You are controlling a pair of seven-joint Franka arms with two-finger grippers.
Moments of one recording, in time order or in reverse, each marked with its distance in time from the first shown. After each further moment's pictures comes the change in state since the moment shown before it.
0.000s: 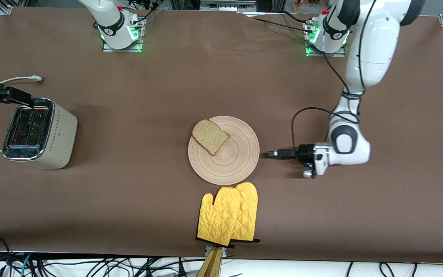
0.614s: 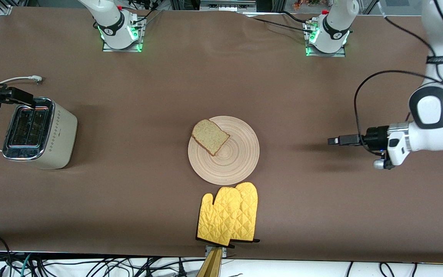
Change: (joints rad) left arm 0.370 -0.444 -0.243 -0.069 0.693 -0.024 -0.464; right arm 0.008 0.001 0.006 -0.001 0.000 0.004 0.001
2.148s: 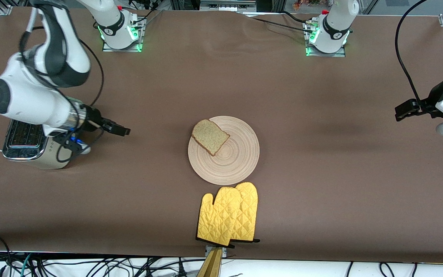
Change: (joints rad) left arm 0.055 -0.201 -0.164 0.272 0.818 -0.239 -0.362; right arm 0.170 0.069 0.074 -0.408 0.388 0.519 0.543
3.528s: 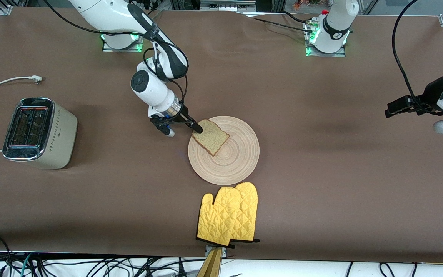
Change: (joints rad) left arm -0.137 -0.002 0.154 0.022 -0.165 -0.044 -0.001; right arm 0.122 0.240 0.342 -0.311 0.044 0.887 0.451
